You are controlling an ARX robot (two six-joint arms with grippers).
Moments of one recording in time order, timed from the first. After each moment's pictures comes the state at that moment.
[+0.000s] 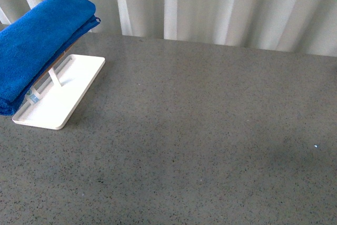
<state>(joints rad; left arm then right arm) 0.00 0.00 0.02 0.00 0.00 0.00 0.00 0.00 0.02 0.00 0.00 -0.01</state>
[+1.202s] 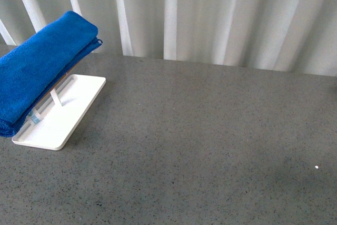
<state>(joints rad) 0.00 0.00 0.02 0.00 0.00 0.00 0.00 0.00 0.02 0.00 0.00 -0.01</state>
